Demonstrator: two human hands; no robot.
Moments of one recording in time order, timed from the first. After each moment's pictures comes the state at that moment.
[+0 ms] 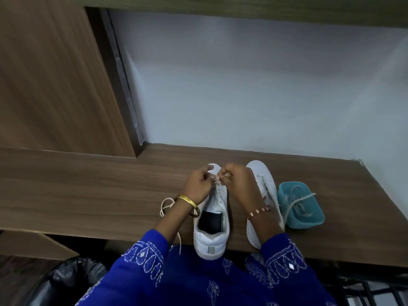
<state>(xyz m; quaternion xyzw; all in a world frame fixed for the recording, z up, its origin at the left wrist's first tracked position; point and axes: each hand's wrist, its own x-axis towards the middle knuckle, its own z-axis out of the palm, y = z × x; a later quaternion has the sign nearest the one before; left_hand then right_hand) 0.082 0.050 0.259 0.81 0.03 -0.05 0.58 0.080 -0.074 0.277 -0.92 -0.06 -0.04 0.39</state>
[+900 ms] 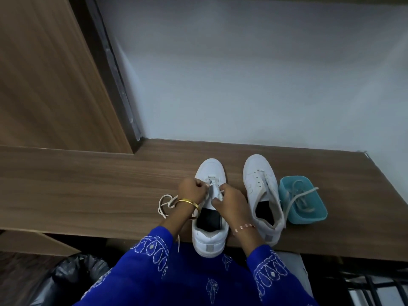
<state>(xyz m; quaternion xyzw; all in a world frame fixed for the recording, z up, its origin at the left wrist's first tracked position) 0.090 0.050 0.217 0.89 0.13 -0.07 0.43 0.062 -0.067 0.212 -0.95 0.03 0.05 0.31</state>
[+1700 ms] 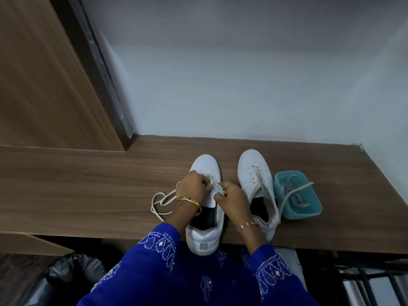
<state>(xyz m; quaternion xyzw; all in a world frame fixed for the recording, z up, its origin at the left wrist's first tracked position) 0.097 0.029 0.212 0.97 0.05 -0.03 0.24 0.066 -0.087 0.206 -0.90 0.04 0.05 0.43</state>
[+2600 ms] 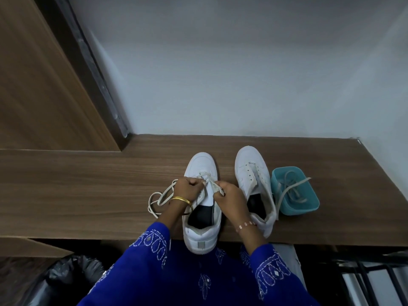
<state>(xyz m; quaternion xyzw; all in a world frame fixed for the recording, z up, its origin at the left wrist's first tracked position) 0.104 0.039 0.173 0.79 0.13 -0.08 0.59 0.064 -0.090 0.202 -0.90 0.06 0.06 0.42</state>
